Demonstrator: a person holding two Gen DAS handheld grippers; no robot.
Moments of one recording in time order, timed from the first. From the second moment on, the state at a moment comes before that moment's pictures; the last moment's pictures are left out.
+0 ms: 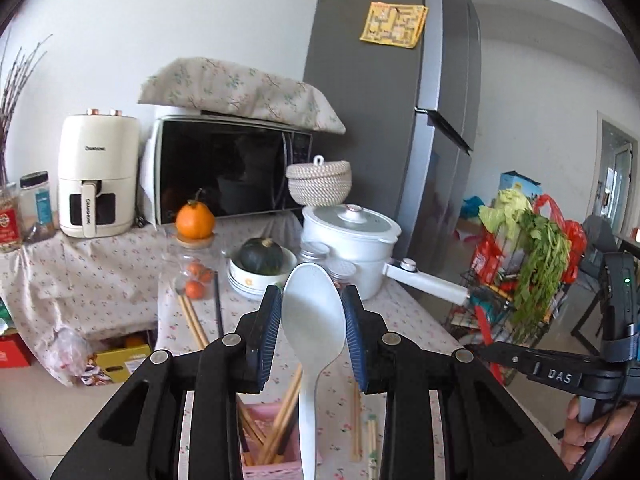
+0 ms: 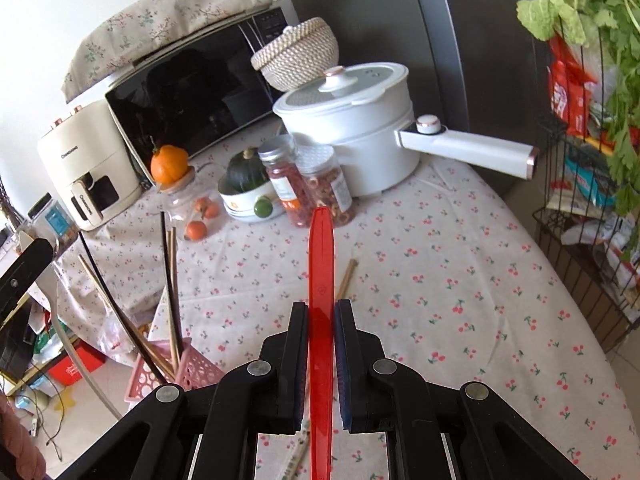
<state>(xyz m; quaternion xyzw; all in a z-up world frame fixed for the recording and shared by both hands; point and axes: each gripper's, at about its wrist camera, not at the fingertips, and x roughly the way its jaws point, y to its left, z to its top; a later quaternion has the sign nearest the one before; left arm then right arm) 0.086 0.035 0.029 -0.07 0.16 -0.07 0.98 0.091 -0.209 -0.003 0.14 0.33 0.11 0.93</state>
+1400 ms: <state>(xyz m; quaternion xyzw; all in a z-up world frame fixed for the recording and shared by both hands) 0.076 0.158 -0.052 -0.11 0.43 -0.01 0.90 0.124 -0.049 -0.018 0.17 0.15 0.04 0.97</state>
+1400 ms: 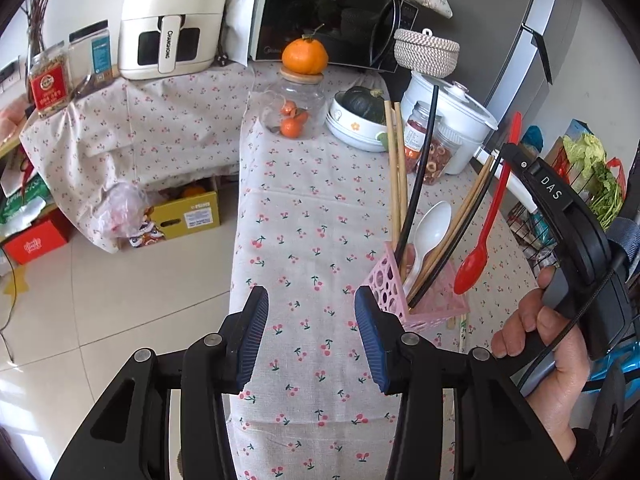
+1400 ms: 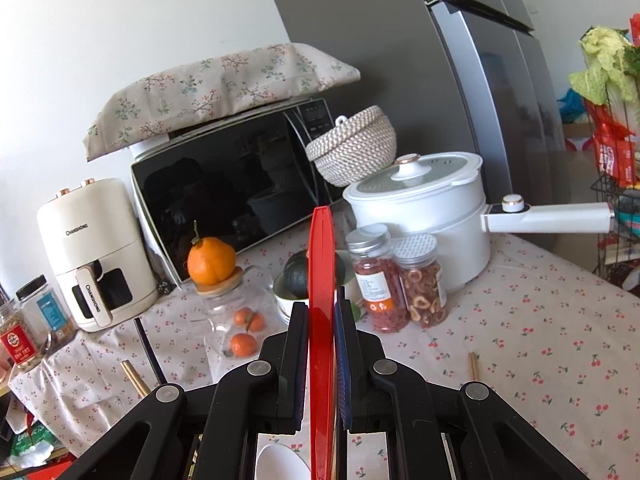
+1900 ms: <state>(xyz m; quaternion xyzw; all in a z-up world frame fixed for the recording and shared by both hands) 0.082 0.142 -0.064 -0.11 0.46 -0.03 0.88 0.100 -0.082 0.004 0.16 0.19 0.12 0.96</state>
